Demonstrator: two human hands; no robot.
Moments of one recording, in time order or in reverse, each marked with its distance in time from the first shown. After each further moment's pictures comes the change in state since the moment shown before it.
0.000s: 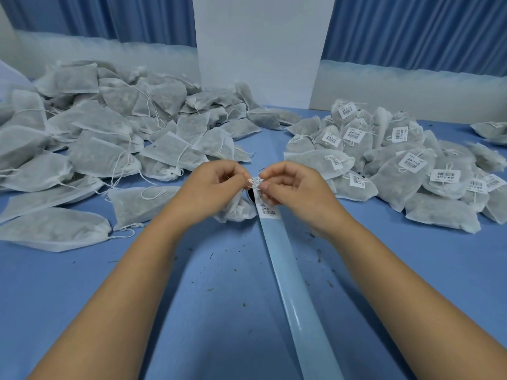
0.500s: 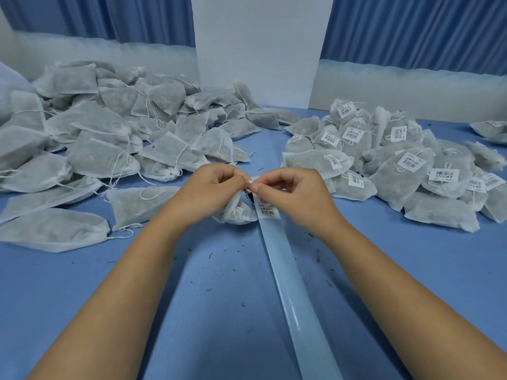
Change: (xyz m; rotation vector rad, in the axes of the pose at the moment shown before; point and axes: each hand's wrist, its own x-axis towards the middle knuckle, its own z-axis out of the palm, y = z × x) left_hand 0.002 -0.002 0.001 -0.041 -0.023 -0.078; right_hand -0.007 -0.003 0.006 -0.151 0.072 -0.104
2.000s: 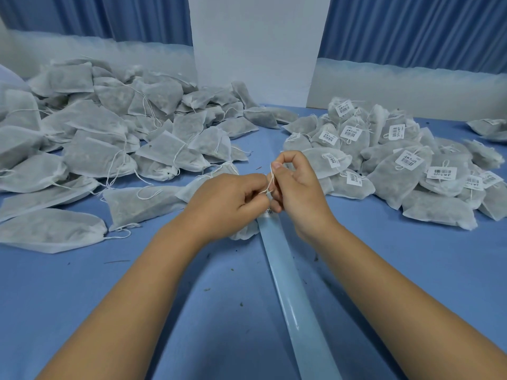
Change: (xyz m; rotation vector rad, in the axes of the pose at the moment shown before) left_hand -0.010 0.003 0.019 0.584 -0.069 0.412; right_hand 0.005 0.005 0.010 0.291 0.122 0.084
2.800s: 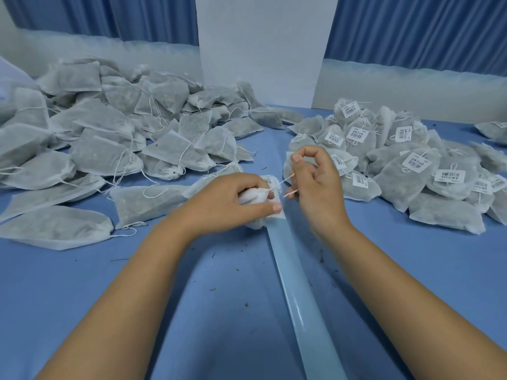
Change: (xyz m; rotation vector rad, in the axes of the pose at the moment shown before) left_hand 0.000 -0.018 -0.004 -0.304 -0.088 -0.084; right_hand 0.004 0.000 -0.012 -0.124 0.197 -0.142
